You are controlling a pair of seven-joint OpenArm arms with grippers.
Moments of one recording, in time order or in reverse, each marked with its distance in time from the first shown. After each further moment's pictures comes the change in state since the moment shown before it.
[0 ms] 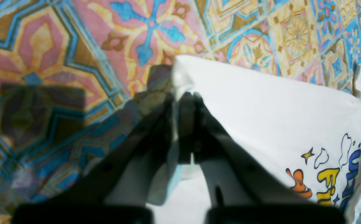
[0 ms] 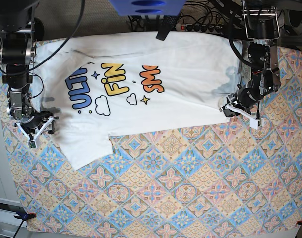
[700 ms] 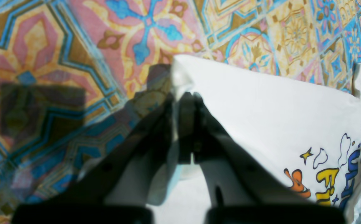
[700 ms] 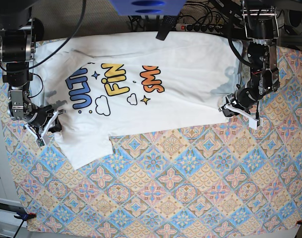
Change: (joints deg) left arm 0.0 0.3 0.2 0.0 0.1 0.0 0.0; right arm -0.9 0.5 -2.7 2.3 -0.4 12.9 -0.1
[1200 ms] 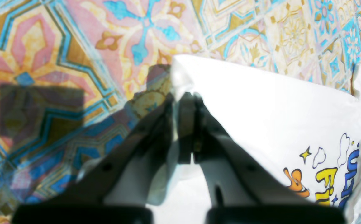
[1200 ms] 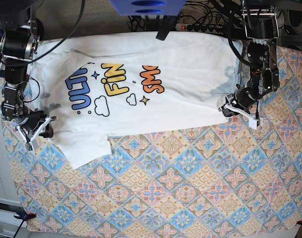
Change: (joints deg) left arm 0.4 0.0 0.0 0.1 -0.3 0.0 -0.2; right arm -2.9 -0.7 16.5 9.1 -0.7 1.6 -8.5
